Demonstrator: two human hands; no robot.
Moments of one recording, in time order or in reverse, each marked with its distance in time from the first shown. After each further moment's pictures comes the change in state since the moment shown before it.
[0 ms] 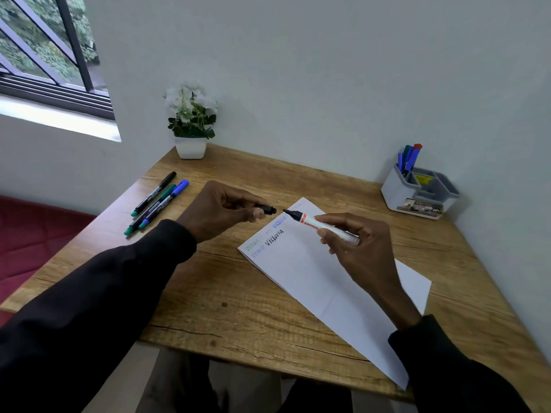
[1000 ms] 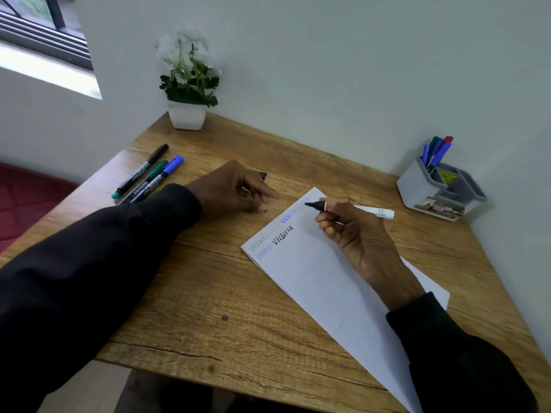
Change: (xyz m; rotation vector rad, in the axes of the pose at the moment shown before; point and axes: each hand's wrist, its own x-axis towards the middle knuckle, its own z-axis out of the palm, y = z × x) left_hand 0.050 -0.043 -0.017 0.158 -0.288 -0.099; right_hand 0.050 -0.007 0.035 0.801 -0.050 0.712
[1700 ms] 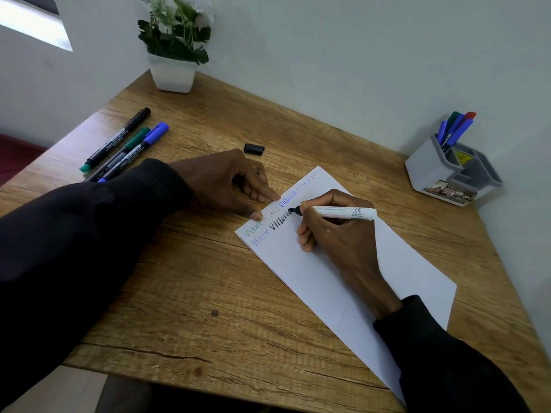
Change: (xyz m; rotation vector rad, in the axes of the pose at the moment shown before) left_hand 0.003 -0.001 0.005 0.150 -0.258 -0.052; right_hand -0.007 0.039 0.008 -0.555 0.035 -0.339
